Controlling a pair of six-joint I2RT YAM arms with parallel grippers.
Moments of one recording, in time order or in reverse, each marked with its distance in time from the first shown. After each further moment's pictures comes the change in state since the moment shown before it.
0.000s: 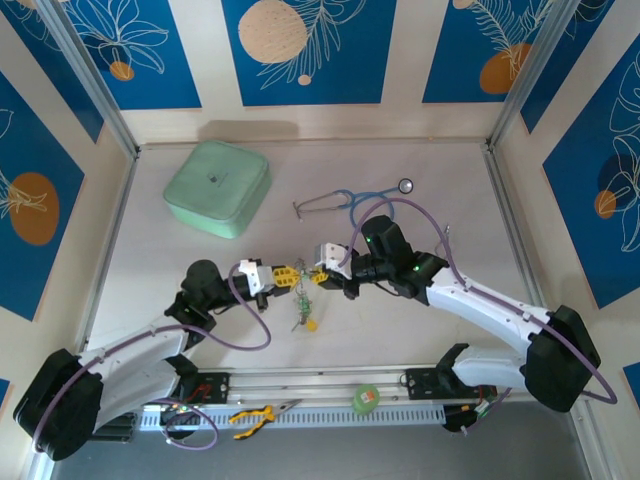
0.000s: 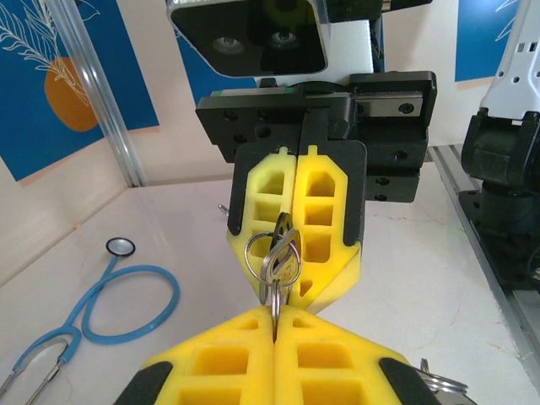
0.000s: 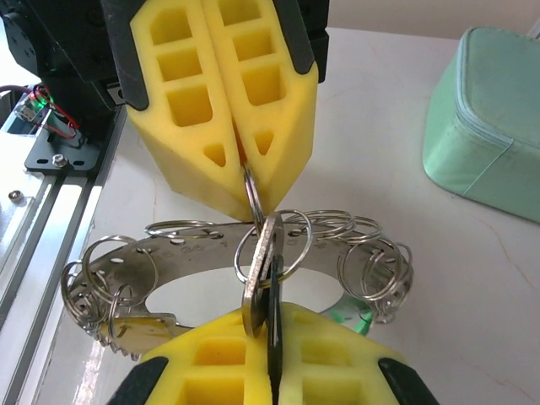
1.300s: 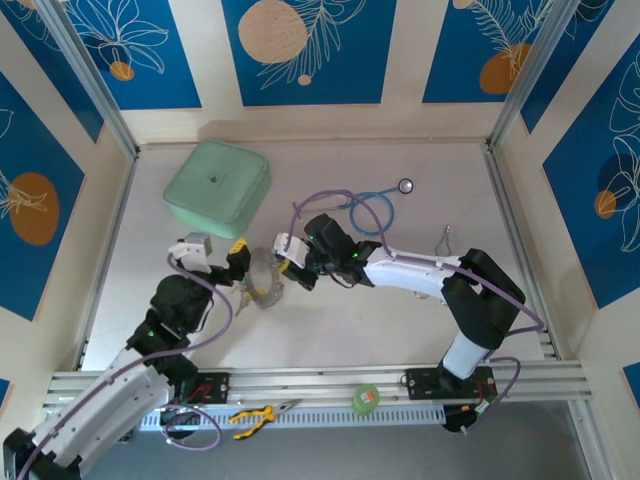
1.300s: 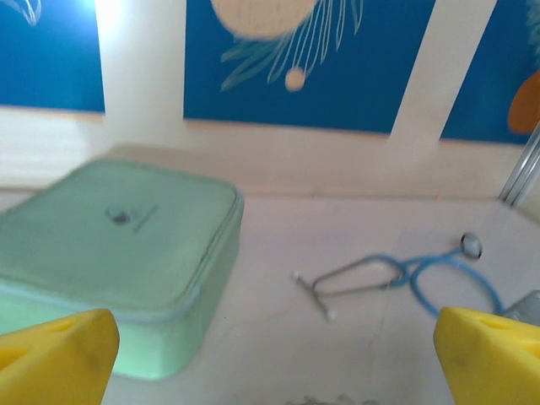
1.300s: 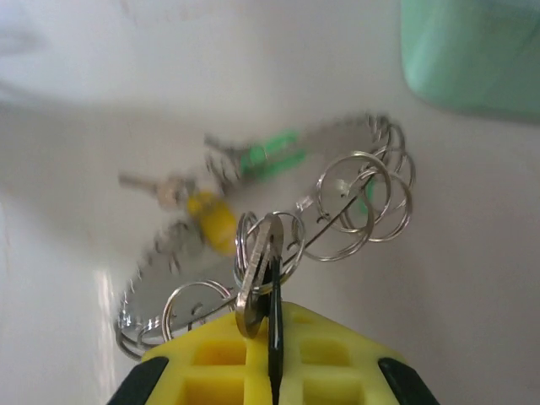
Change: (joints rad) left arm 0.001 -0.447 0.047 -0.560 -1.070 -0.413; right arm 0.124 0.474 0.221 0.097 0.300 0.188
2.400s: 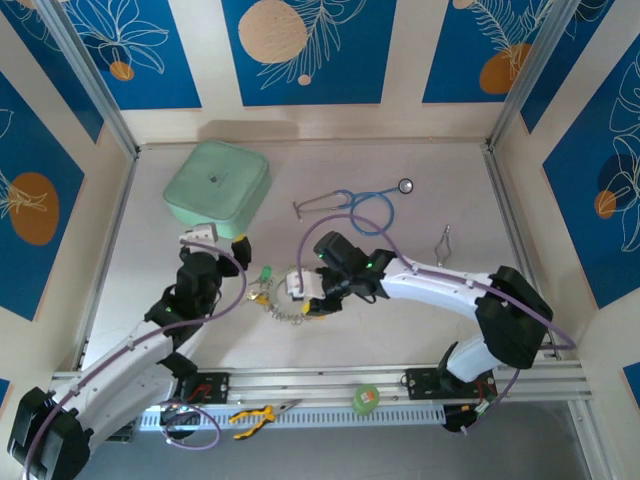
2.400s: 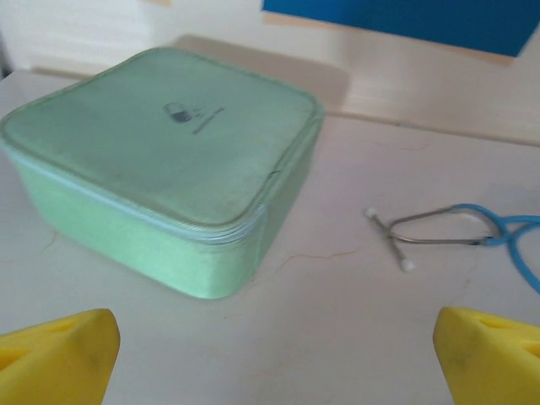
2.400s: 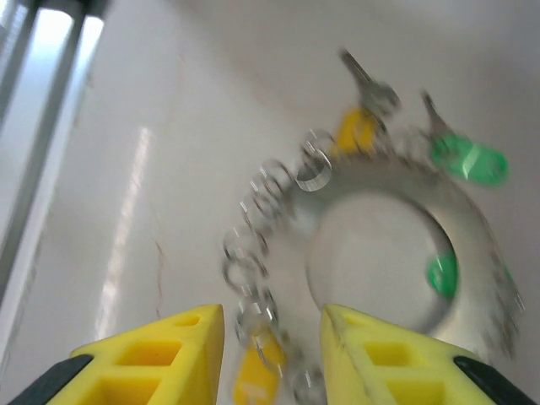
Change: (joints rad) left arm 0.081 0.267 0.071 -0.074 -0.097 -0.180; right arm 0.069 -0.150 -0.069 -0.295 -0.090 -0.348
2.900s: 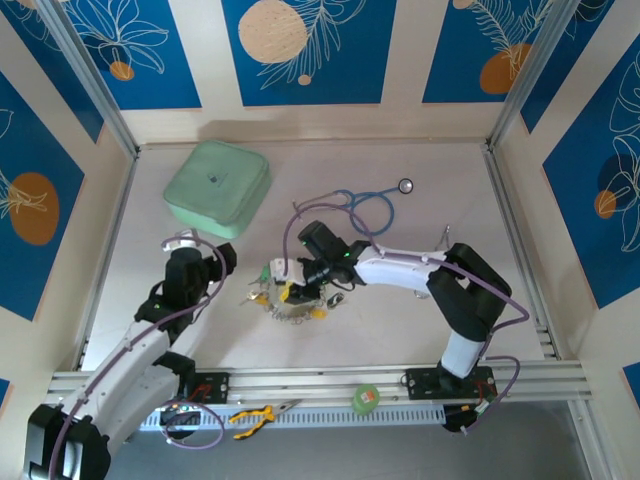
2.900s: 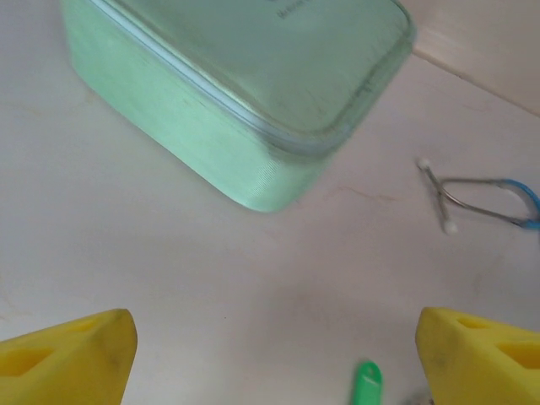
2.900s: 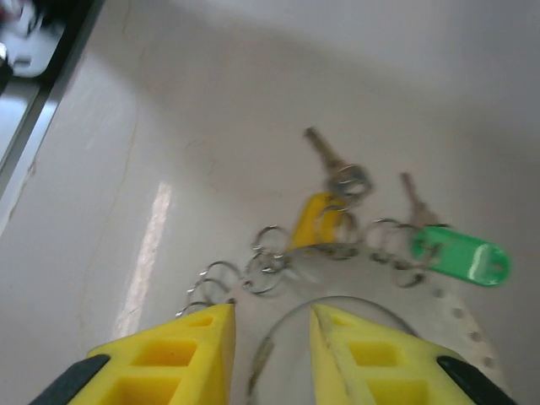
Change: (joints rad) left arm 0.198 -0.007 -0.006 -0.198 0.272 -0.224; right arm -0.077 0.214 0.094 0.219 -0.166 0.095
